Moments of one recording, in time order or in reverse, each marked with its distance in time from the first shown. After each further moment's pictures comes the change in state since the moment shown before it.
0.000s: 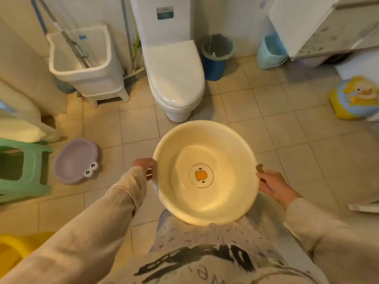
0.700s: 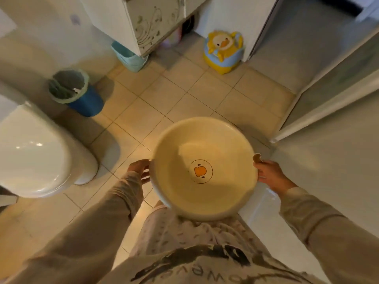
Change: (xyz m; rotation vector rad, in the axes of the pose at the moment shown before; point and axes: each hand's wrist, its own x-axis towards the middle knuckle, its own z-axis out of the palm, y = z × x) left_hand -0.074 0.061 0.449 0.481 -0.393 0.131; right_hand 0.067 0.039 -0.347 0.530 0.397 0.103
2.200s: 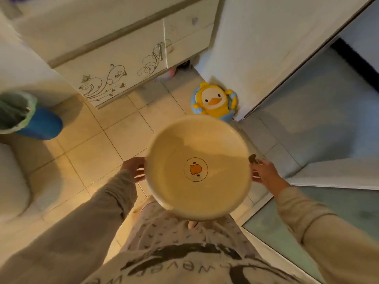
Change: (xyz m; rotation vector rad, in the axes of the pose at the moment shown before) left_hand 0.174 0.385 0.395 -0.223 0.104 -0.108; right_hand 0.429 -0.507 -0.094 -0.274 -0.132 -0.035
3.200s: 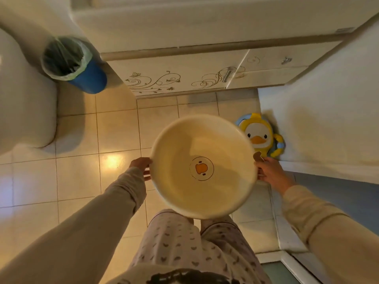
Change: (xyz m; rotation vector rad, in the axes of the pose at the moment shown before) left_hand 0.083 0.096 0.010 -0.315 0.260 -0.180; right_hand 0.172 -0.235 0.148 -0.477 -0.264 -0.007
